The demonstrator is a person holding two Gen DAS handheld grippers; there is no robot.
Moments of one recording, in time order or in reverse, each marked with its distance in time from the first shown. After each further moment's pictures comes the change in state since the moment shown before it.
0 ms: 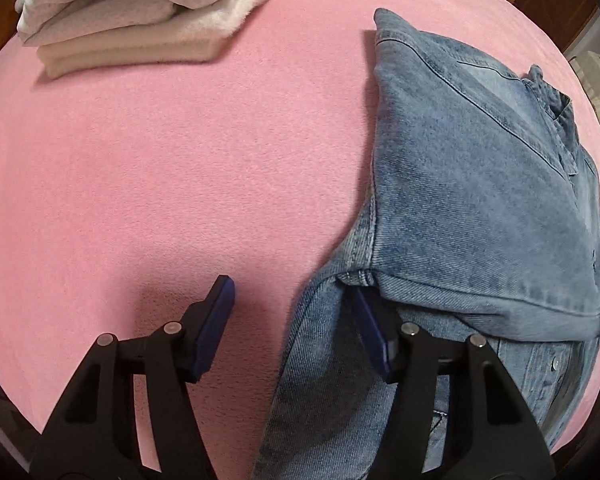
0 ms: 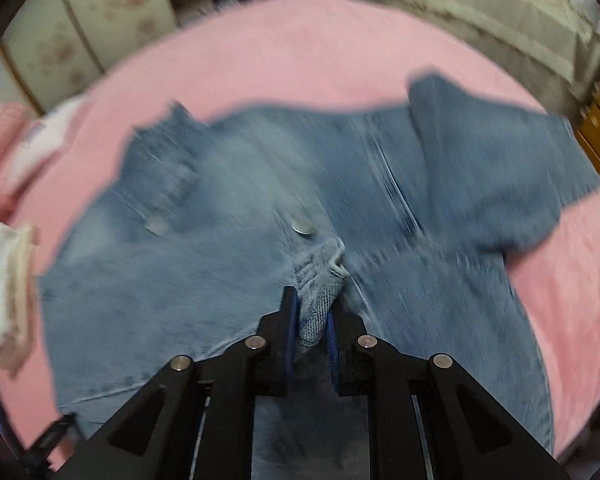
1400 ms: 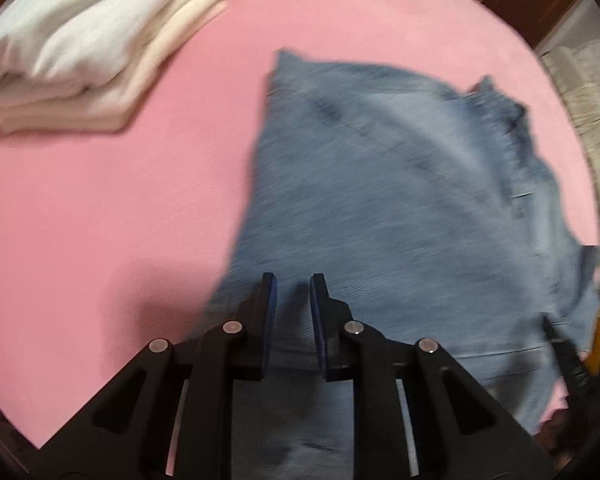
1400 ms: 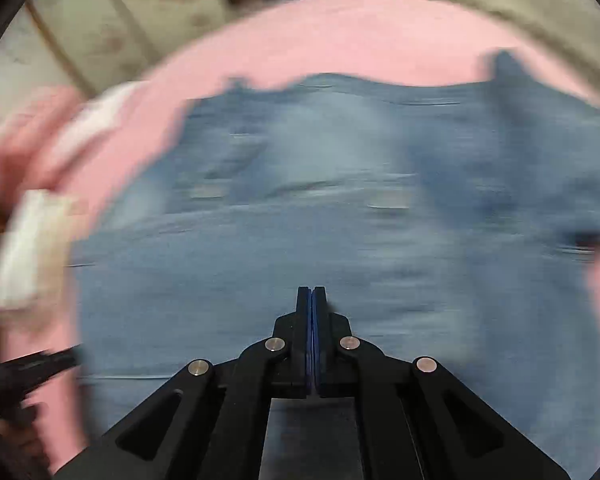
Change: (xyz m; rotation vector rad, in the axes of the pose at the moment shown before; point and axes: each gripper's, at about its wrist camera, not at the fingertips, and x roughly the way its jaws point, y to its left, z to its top) left arm -0.018 -0.119 0.035 0.054 -0.021 -0.127; right arm 0.039 0.067 -0.008 -0.115 -0.003 0.485
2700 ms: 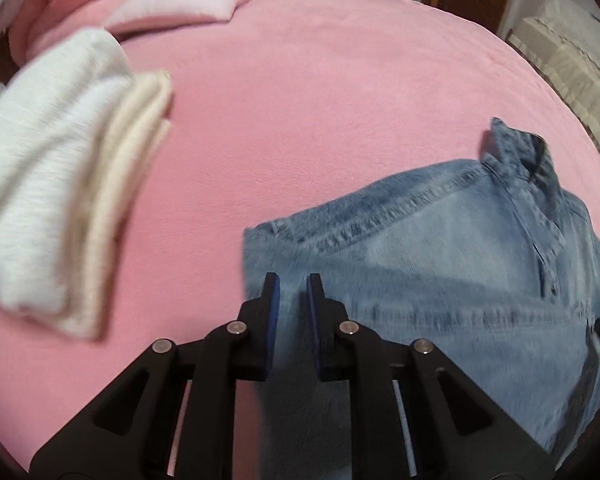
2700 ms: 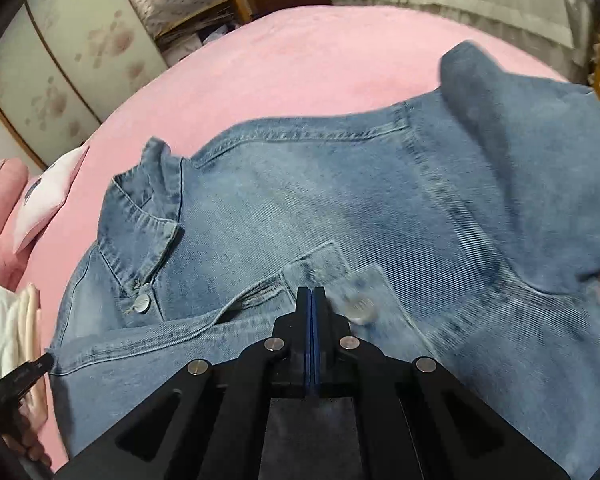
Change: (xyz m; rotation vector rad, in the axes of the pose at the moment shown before) left arm 0.059 -0.030 0.112 0.257 -0.224 0.083; right arm 0.025 -0.056 0.049 0.192 -0.239 -0.343
